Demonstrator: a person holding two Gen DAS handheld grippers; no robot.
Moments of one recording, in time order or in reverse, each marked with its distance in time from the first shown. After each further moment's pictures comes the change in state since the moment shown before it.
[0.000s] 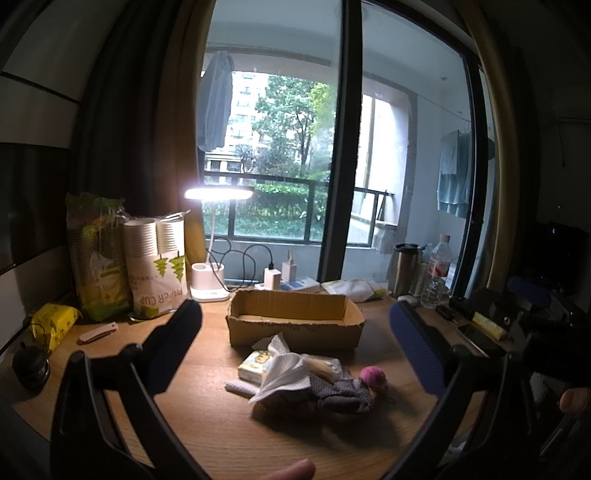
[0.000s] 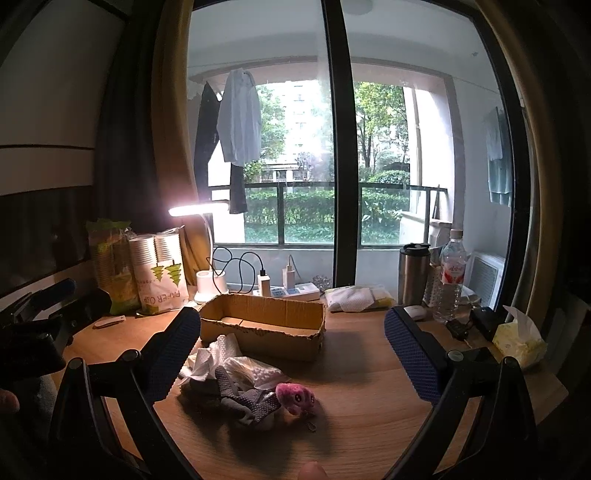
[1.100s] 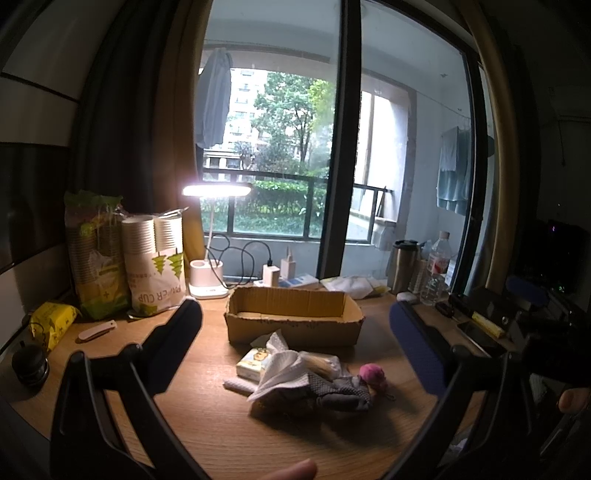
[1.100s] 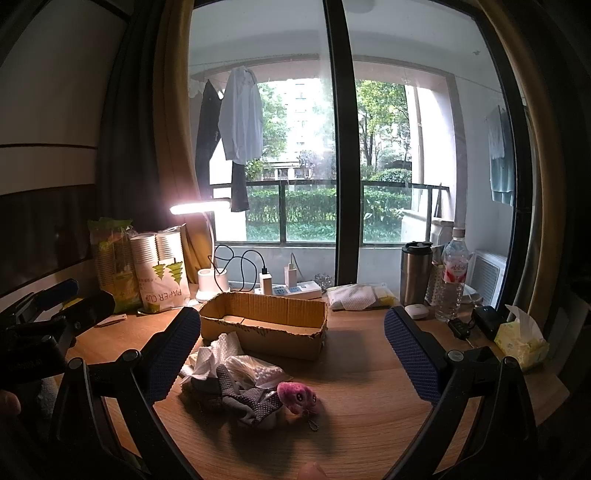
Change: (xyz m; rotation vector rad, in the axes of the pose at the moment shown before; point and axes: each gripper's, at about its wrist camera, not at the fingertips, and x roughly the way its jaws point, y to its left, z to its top) left arm 0.001 0.000 -0.001 0.003 0.014 -0.002; right arm 0.001 0.002 0.001 -0.005 0.004 0.007
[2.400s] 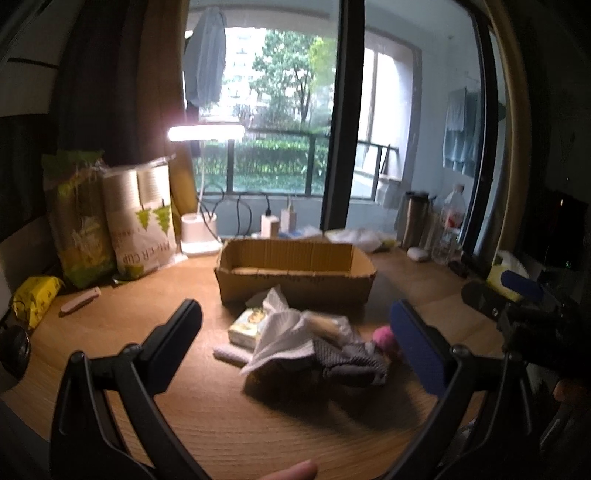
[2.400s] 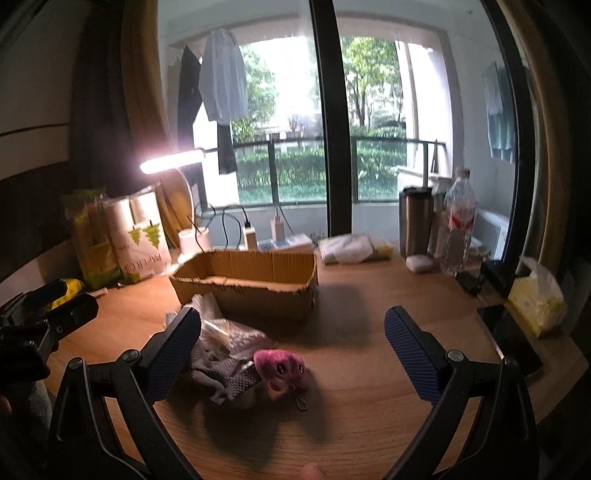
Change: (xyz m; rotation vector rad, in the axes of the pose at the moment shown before) left arm 0.067 -0.004 -0.037 0.018 0.193 0.015; right arm 0.064 -0.031 -0.042 0.064 0.178 -0.009
